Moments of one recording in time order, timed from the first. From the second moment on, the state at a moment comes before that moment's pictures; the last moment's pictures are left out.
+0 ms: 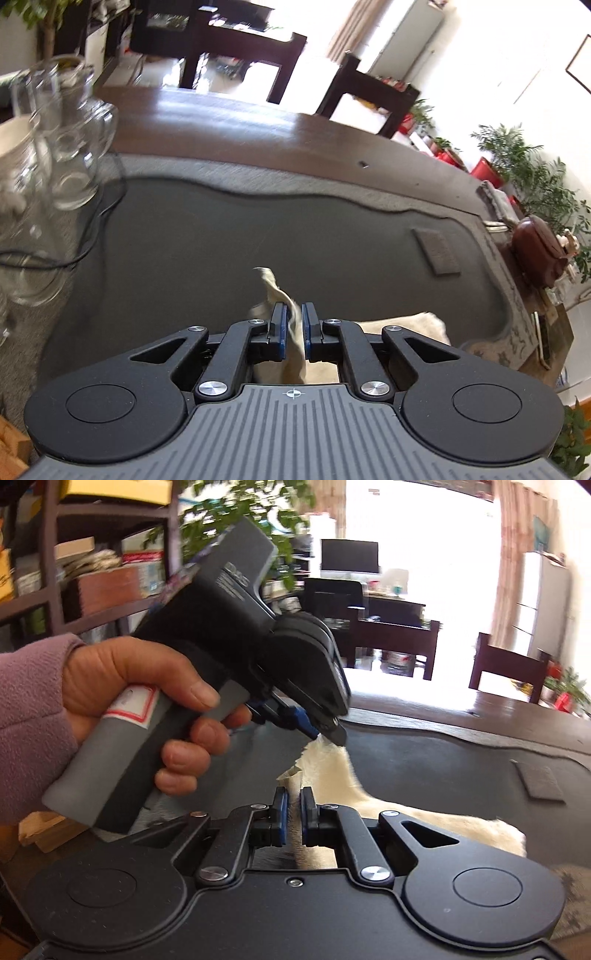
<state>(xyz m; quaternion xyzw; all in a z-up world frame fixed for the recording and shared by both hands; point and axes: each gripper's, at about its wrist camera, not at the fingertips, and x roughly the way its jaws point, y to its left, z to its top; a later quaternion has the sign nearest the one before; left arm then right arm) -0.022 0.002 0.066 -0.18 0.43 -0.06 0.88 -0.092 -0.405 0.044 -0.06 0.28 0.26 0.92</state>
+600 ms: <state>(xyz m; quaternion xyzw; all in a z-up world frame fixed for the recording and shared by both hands) 0.005 -0.064 0.053 -0.16 0.47 -0.10 0.86 -0.073 -0.484 0.026 -0.02 0.30 0.15 0.94</state>
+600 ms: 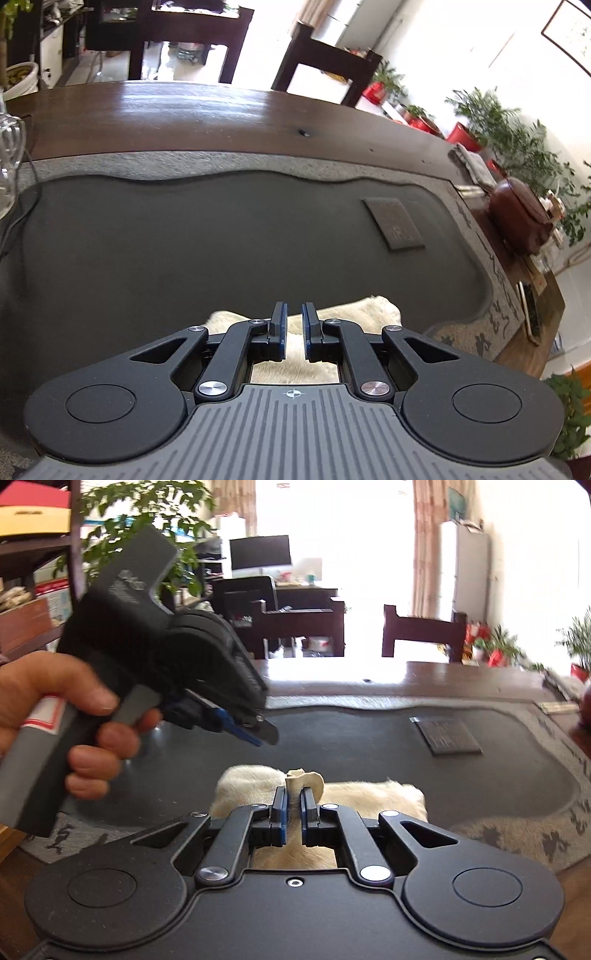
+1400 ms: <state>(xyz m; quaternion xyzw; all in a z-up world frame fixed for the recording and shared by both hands) 0.025 -0.121 0.041 -0.05 0.54 -0.15 0.83 -0.100 -0.447 0.011 -0.10 0.27 0.24 0.93</state>
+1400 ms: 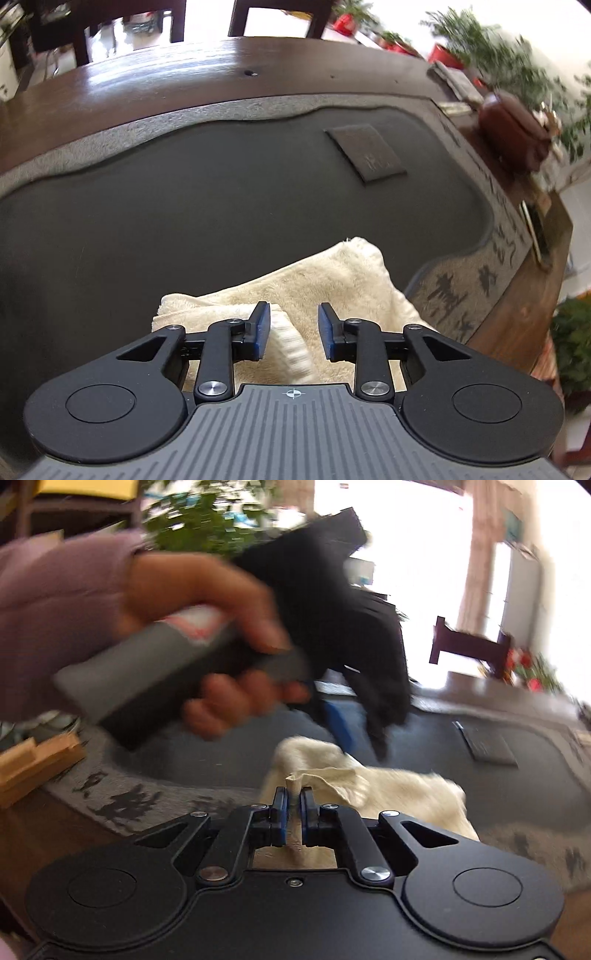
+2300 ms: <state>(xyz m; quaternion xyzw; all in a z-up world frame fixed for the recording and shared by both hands) 0.025 -0.127 0.038 0.05 0.54 -0.15 0.83 -0.093 -0.456 0.021 -0.08 0.25 0.21 0.94</state>
